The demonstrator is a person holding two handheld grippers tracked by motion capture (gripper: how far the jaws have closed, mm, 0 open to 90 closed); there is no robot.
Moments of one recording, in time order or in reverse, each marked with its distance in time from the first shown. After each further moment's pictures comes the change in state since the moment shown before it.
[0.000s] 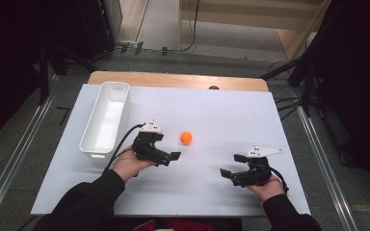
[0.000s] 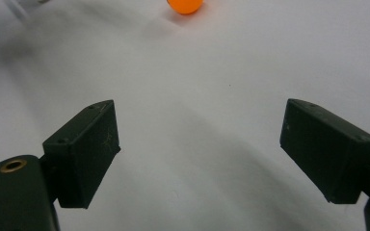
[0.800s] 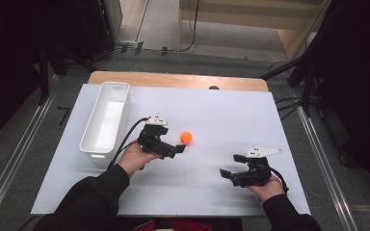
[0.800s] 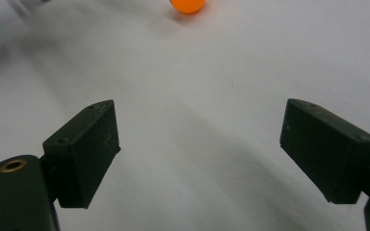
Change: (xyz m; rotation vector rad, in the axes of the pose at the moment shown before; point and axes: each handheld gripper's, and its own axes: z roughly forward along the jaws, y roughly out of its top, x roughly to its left) left arm 0.007 0.018 0.015 -0.014 0.012 0.005; right arm 0.001 0.000 0.000 0.002 0.005 0.002
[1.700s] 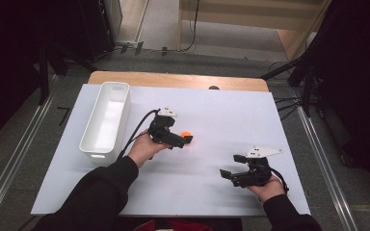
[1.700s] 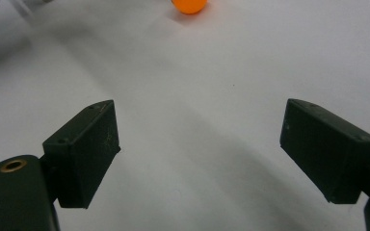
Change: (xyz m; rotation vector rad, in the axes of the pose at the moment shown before) left arm 0.012 0.022 0.032 0.006 0.030 0.005; right arm 0.000 0.000 -0.001 -0.003 0.004 -0.010
